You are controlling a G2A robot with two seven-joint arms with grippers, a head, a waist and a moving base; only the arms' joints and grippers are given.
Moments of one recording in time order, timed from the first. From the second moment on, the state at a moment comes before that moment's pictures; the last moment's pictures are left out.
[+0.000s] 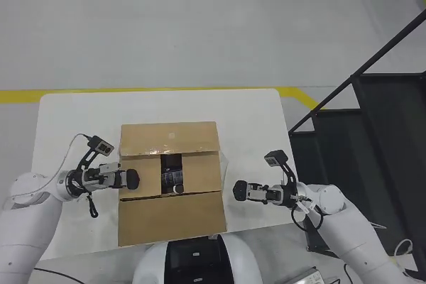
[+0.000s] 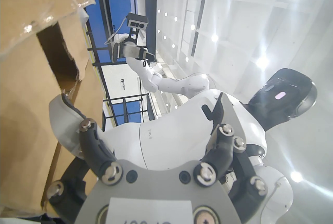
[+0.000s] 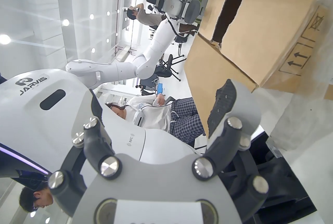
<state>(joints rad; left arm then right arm) 1.18 -0.94 -1.29 -1.24 -0.84 -0.28 -1.54 -1.51 -0.97 1.28 -1.57 0.58 -0.65 1.17</state>
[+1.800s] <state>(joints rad) 0.46 -1.21 -0.91 -0.27 -0.58 -0.60 -1.20 -1.50 -0.95 1.29 -1.51 0.57 -0.69 1.12</state>
